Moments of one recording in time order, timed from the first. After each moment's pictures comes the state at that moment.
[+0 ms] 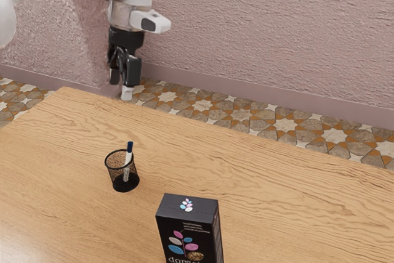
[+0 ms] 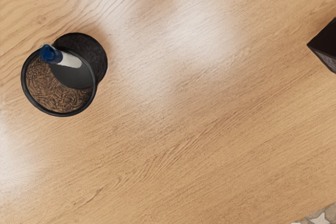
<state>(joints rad) 0.13 0.19 -0.36 -1.37 0.16 1.20 0.39</state>
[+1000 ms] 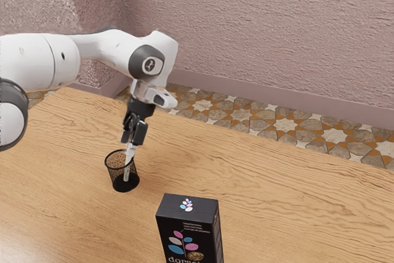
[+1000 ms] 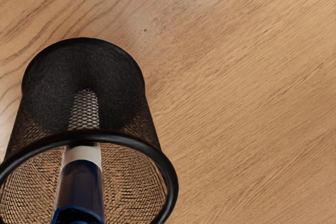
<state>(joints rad) 0.15 0.55 -0.25 -1.45 0.26 1.38 0.58</state>
